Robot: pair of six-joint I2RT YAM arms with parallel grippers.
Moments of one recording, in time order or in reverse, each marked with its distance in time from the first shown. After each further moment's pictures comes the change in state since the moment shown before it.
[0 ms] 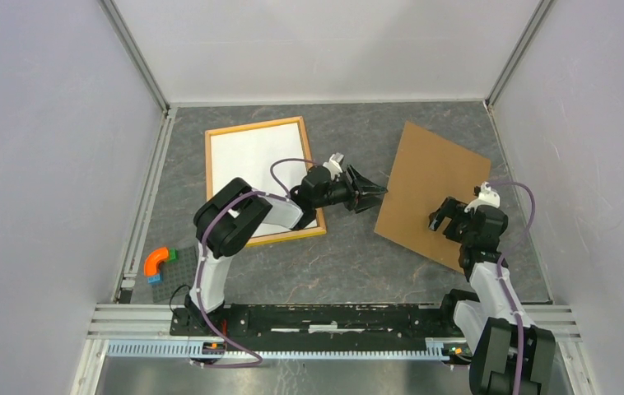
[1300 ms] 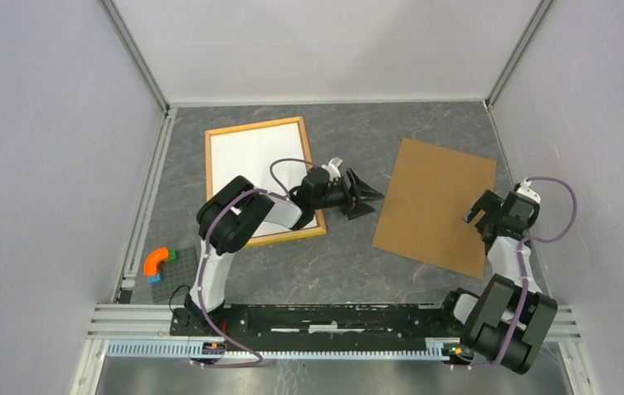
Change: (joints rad) left arm 0.027 0.066 -0.014 0.055 0.061 0.054; right arm -0.249 0.205 0.218 -0.193 0.195 -0.035
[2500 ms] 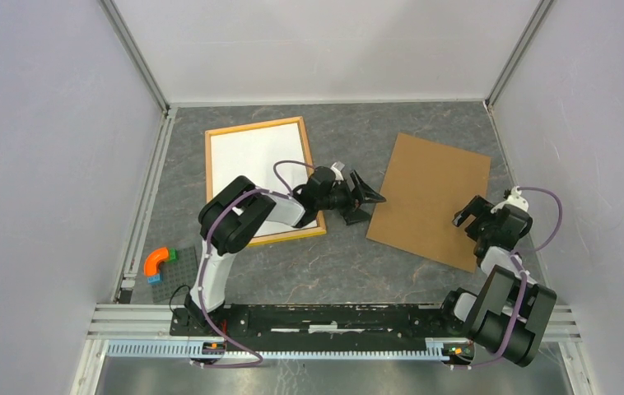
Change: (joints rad) left arm -0.026 -0.011 0.073 -0.349 -0.042 0.121; right arm -0.030 0.059 -0.166 0.323 -0.240 0.029
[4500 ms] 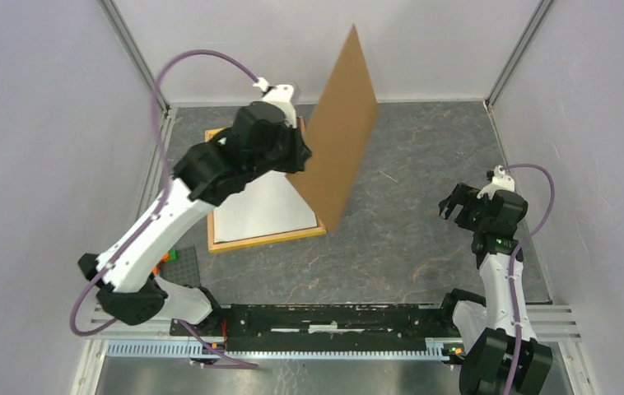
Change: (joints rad) left arm -0.066 -0.715 0.621 -1.430 -0.648 0.829; right arm 0.187 -0.312 0.163 -0.379 -0.037 -0.069
